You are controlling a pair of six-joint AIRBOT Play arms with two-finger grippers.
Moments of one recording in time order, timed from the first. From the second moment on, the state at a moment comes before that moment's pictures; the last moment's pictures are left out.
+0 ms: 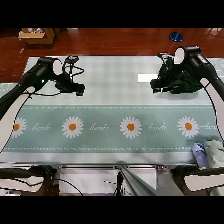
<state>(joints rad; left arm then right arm) -0.28 -1.58 1.35 1.52 -1.14 -1.58 0.18 -1.62 1.51 -1.55 1.38 1.63</state>
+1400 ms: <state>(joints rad) -0.28 -1.58 1.50 1.61 -1.10 -1.41 -0.19 -1.71 1.68 -1.75 0.93 1.71</state>
